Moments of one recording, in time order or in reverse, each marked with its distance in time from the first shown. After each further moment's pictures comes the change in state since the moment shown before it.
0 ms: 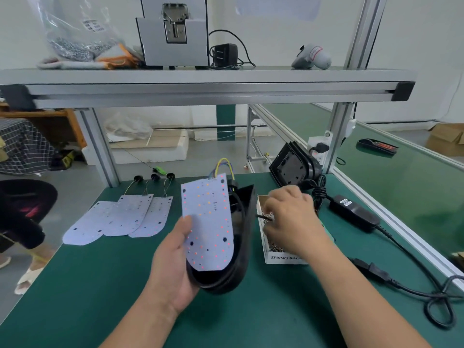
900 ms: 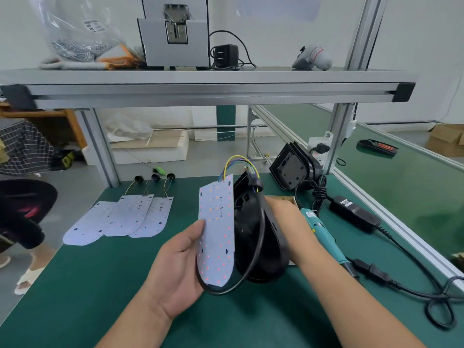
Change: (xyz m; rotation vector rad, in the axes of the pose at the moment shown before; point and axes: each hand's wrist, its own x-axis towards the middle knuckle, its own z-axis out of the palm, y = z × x) left_hand -0.002 0.006 -0.003 -0.010 -0.248 -0.171; right_hand 0.006 -0.023 -0.006 0.341 -0.068 -0.019
